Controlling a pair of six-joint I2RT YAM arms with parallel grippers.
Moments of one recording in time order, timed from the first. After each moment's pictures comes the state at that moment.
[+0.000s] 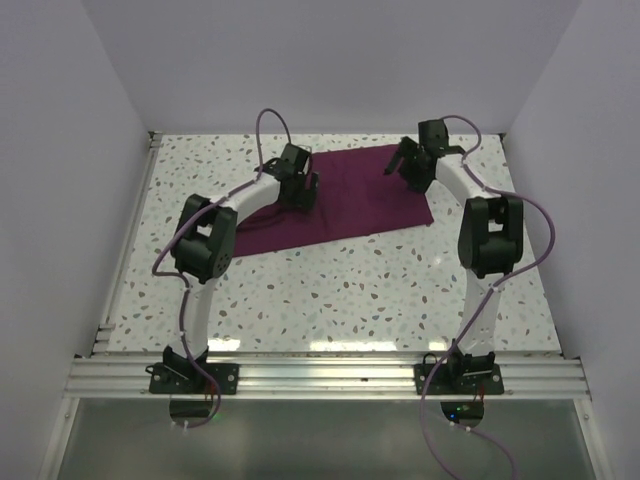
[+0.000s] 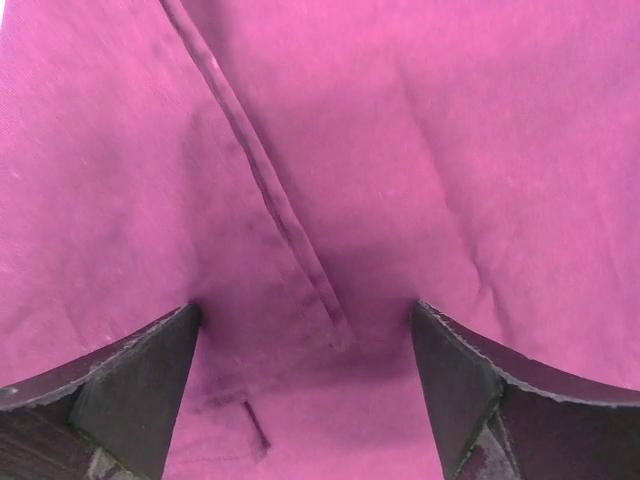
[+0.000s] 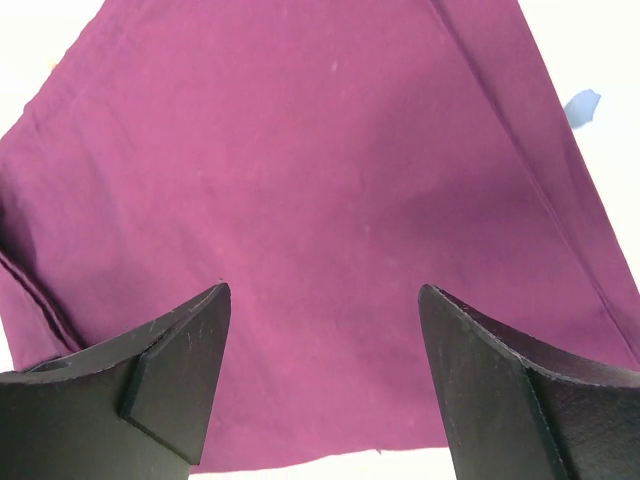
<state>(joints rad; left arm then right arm) -0.44 2.19 1.69 -0.46 -0.14 -0.24 0.12 2.15 1.76 -0.50 -0.07 0.65</state>
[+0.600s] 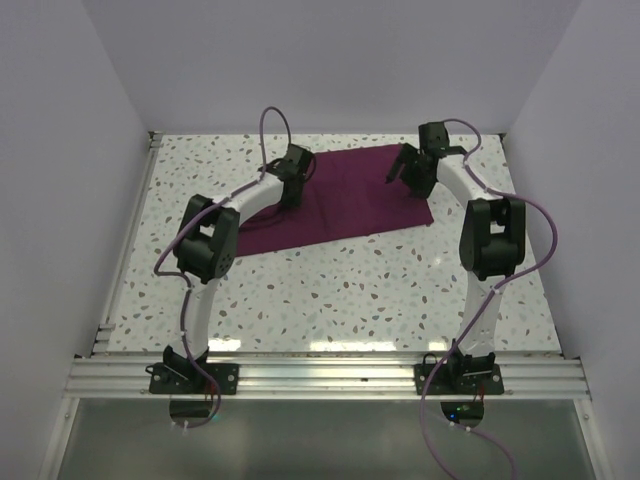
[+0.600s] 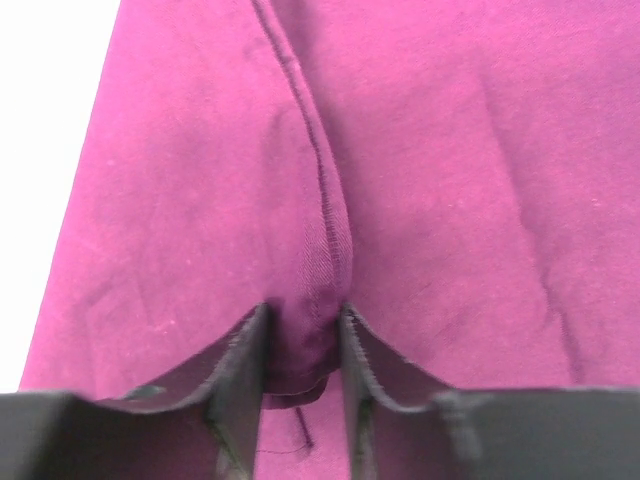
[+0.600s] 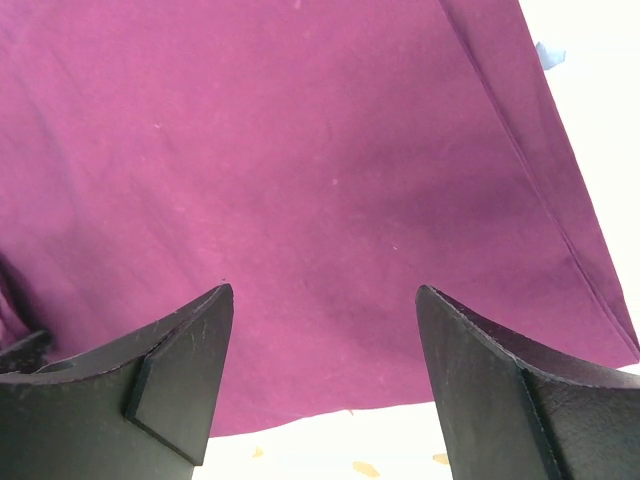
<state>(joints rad) -0.47 2.21 1.73 -0.49 -0.33 -0.21 0.12 2.10 1.72 -0.58 -0.07 0.61</state>
